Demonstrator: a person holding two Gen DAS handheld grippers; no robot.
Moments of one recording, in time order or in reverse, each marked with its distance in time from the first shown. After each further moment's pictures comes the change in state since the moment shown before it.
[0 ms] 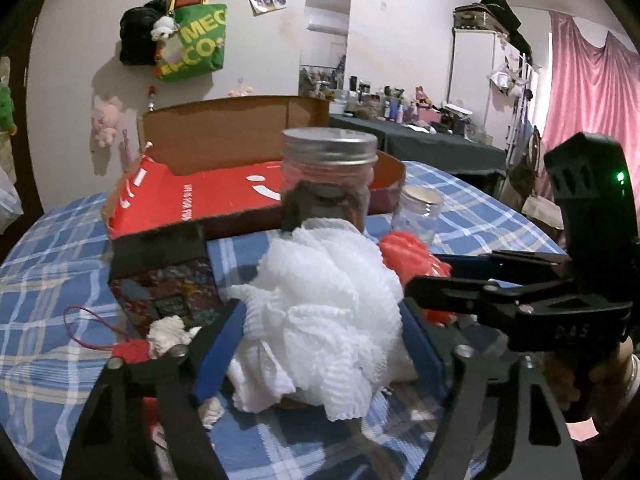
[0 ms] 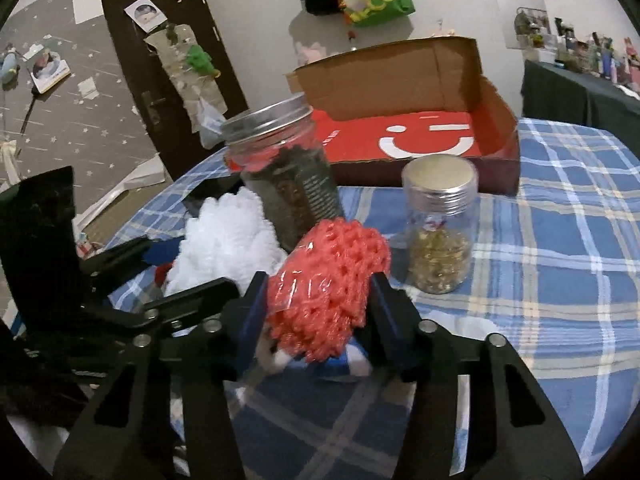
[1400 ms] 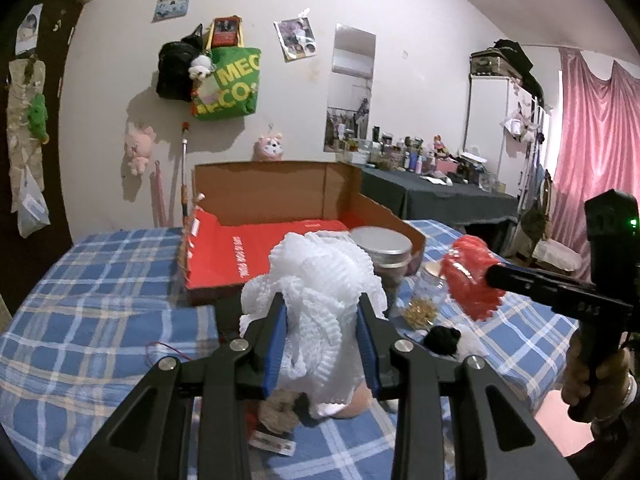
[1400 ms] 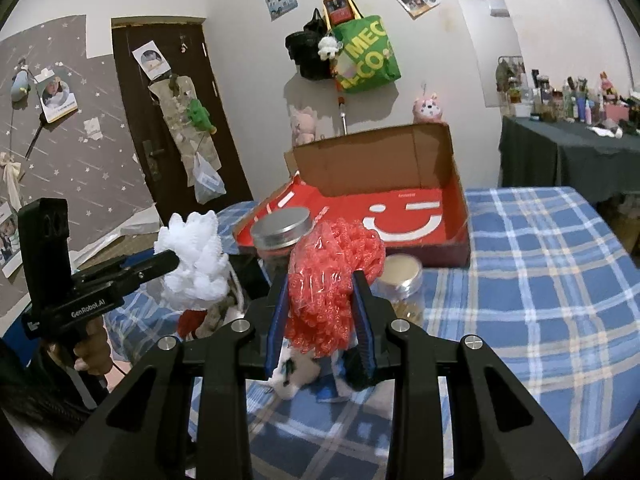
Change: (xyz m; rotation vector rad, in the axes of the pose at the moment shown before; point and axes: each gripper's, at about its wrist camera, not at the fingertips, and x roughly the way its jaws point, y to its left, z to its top) left arm -0.073 0.037 0.026 -0.055 -0.160 0.059; right arm -0.077 0.014 0.027 -0.022 -0.225 -0.069
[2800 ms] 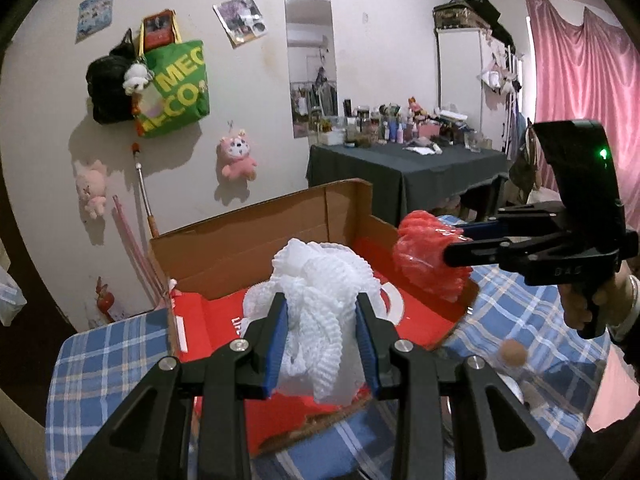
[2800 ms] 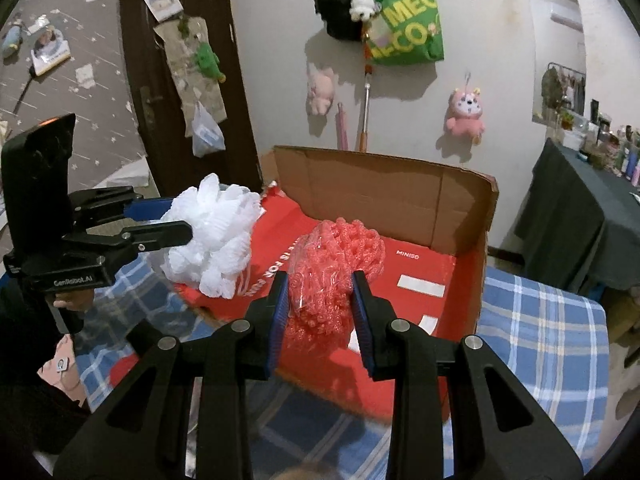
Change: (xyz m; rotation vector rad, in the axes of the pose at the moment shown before) left arm 0.131 0.035 0.136 0.208 0.120 -0.077; right arm 0.158 -0.048 0.139 -0.185 0.221 0.039
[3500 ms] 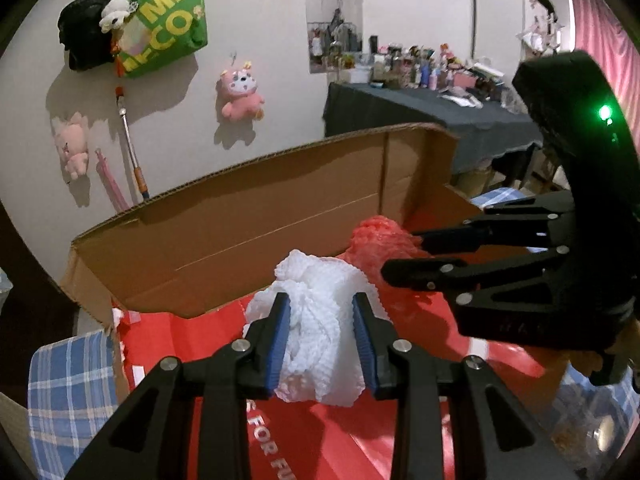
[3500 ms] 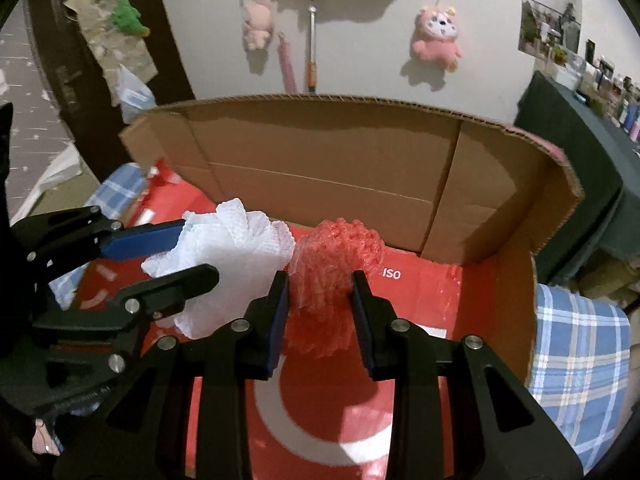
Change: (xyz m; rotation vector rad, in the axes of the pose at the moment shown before) left arm 0.171 0.041 0.032 -0.045 0.231 0.029; right arm 0.167 -0.063 0.049 0.129 0.260 -0.146
